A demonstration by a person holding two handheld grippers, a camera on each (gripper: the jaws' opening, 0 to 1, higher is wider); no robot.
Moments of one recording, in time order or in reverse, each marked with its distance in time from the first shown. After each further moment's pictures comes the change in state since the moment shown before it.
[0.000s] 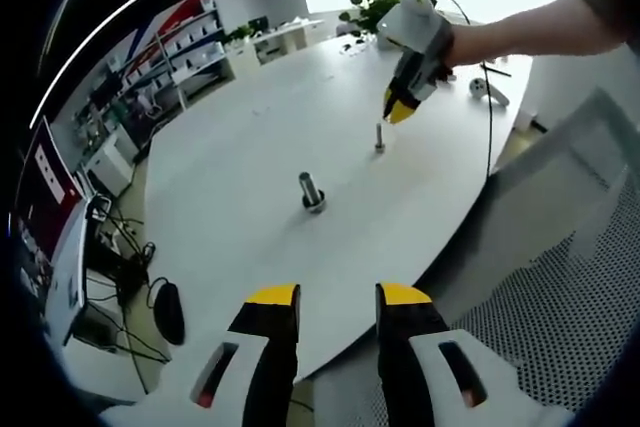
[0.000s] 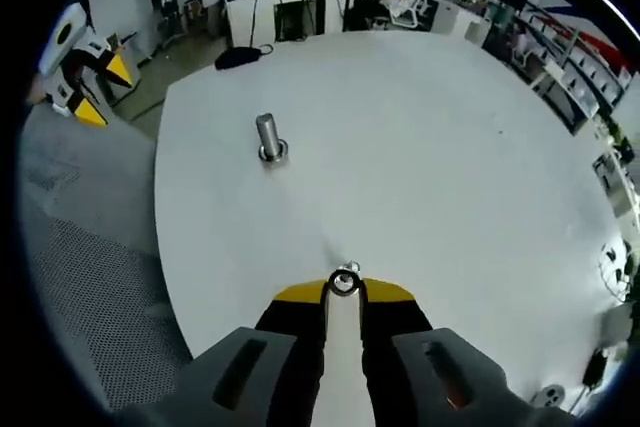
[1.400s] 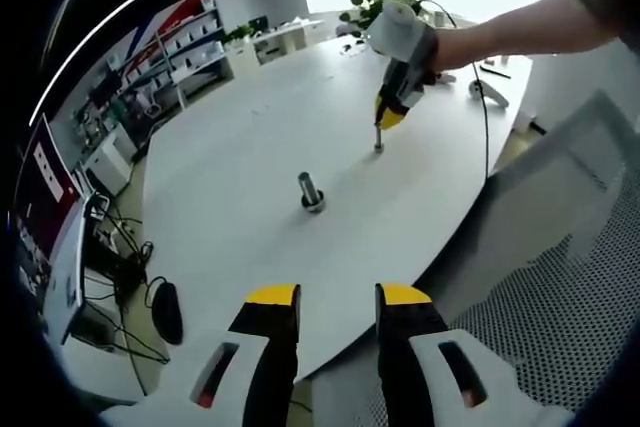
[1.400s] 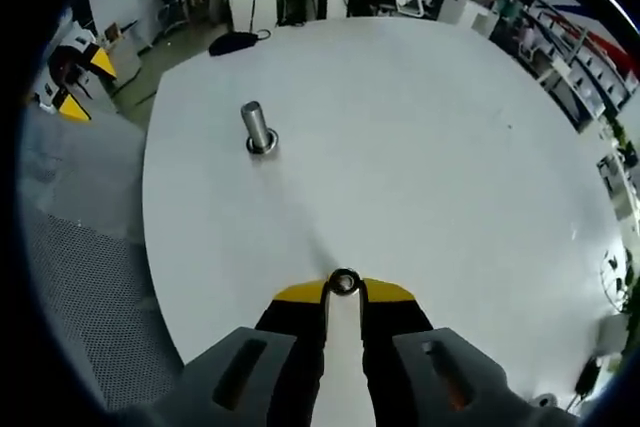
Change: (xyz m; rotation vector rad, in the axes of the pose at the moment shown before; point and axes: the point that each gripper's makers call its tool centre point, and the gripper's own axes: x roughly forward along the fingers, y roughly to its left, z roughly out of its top) left arm 0.000 -0.001 -0.001 -0.004 0.002 -0.011; right arm 0.022 -0.006 -0.003 -0.017 0.073 0.015
